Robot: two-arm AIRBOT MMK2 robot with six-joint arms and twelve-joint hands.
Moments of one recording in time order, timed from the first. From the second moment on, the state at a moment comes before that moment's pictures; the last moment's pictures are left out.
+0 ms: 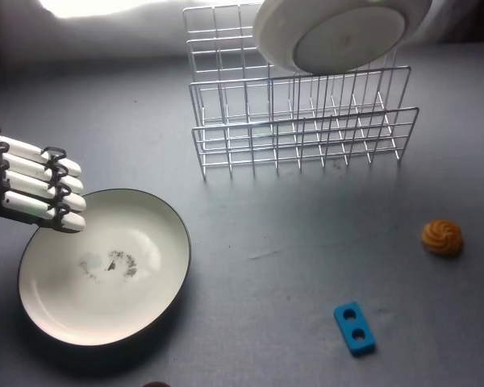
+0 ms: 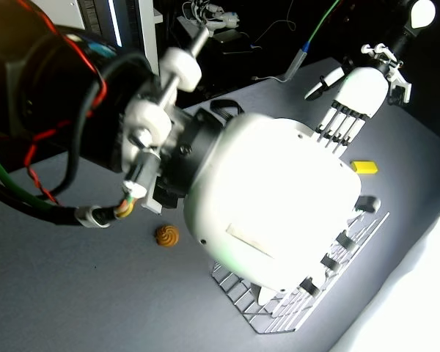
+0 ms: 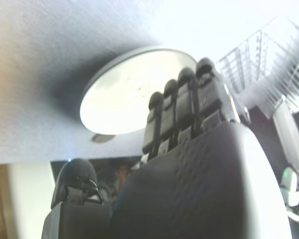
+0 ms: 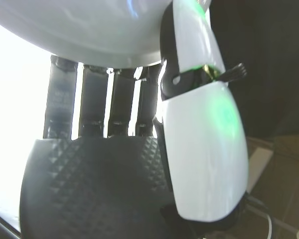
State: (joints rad) left arm 0.73 -0.97 1.71 1.63 -1.13 -0.15; right arm -0.10 -1.04 1.24 -0.35 -0.08 0.00
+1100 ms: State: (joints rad) left arm 0.77 -0.98 1.74 1.62 -1.13 -0.14; right arm -0.25 -1.20 1.44 -0.28 0.01 0.00
